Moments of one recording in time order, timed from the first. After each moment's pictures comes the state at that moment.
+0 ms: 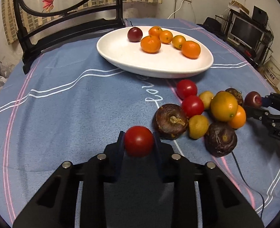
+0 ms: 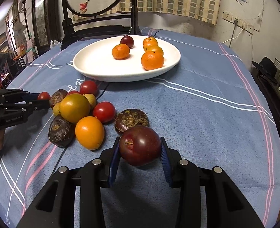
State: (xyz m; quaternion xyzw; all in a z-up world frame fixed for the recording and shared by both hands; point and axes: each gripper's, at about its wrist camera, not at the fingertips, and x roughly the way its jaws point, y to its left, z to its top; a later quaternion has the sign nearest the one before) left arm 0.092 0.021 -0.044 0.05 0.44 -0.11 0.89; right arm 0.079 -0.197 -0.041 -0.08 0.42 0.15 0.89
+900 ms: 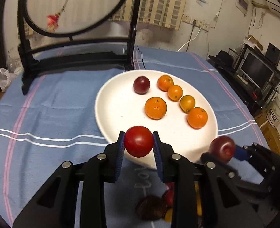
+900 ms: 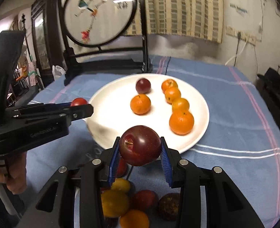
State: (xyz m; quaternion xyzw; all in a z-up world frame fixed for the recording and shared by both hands) left arm 0.185 0.001 0.013 -0.04 0.40 -0.08 0.91; right arm 0.152 -0.131 -0.006 -0.04 0.37 0.15 0.91
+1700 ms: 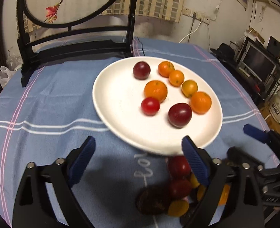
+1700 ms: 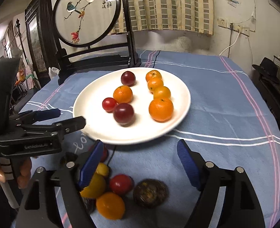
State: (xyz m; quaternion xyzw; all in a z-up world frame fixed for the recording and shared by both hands) left arm 0.167 -0.001 -0.006 -0.03 0.41 -0.07 0.91; right arm 0.132 -0.171 -0.006 -0.02 0.38 0.15 0.91
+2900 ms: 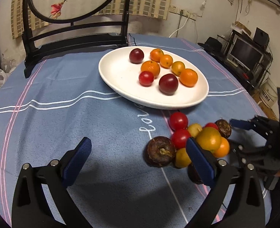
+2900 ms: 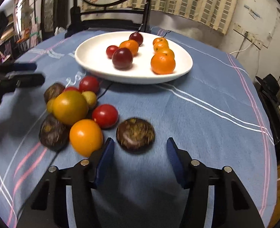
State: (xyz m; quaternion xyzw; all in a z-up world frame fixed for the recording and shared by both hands) left arm 0.104 0.019 -0.017 -0.01 0.41 -0.12 0.91; right arm 0.102 -0.175 -0.051 -0.13 0.42 0.15 0.88
